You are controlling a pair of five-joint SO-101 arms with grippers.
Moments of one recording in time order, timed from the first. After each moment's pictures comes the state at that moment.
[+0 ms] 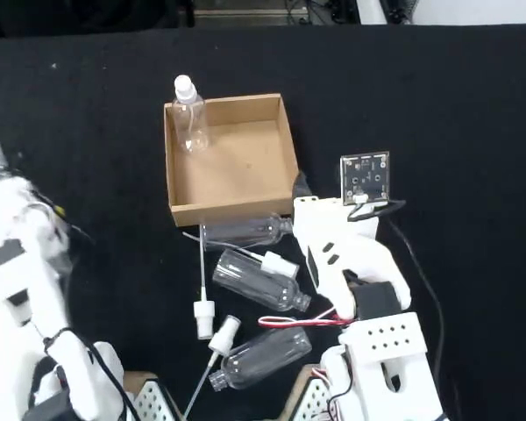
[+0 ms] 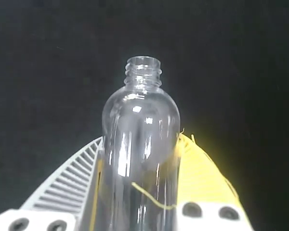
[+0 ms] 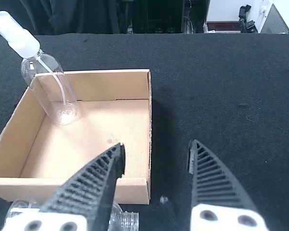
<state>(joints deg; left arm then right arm) -34.1 -37.0 60.9 35.6 -7.3 -9.6 -66.1 74.9 26.5 -3.5</state>
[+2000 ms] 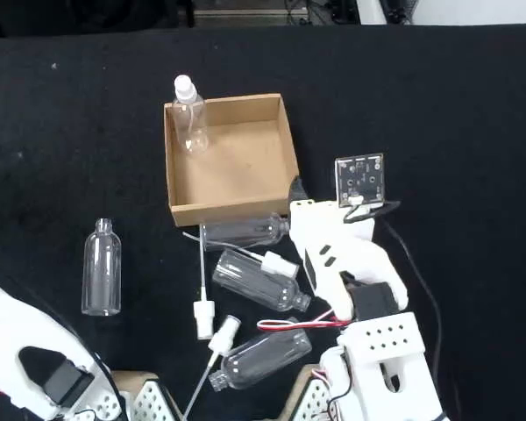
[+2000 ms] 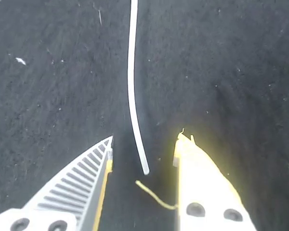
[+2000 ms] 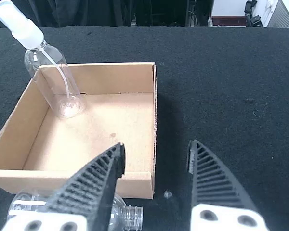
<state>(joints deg) -58.8 51.6 -50.0 70.0 -9.9 -10.6 -66.1 75.9 26.5 -3.5</state>
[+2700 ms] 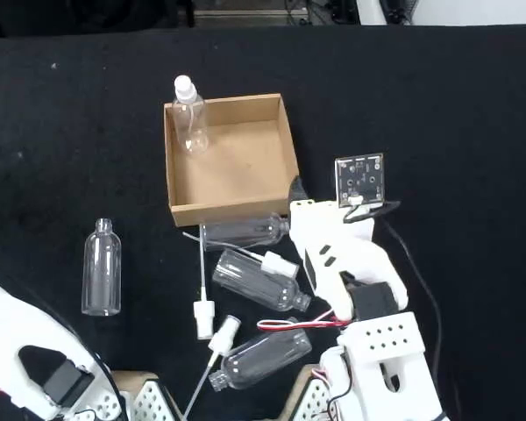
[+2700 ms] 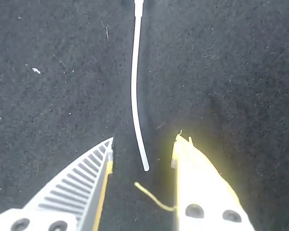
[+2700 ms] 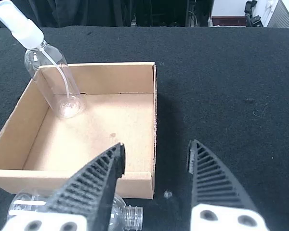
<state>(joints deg) -58.8 53.1 -58.6 76.0 -9.6 -10.6 -66.1 75.9 26.5 -3.5</state>
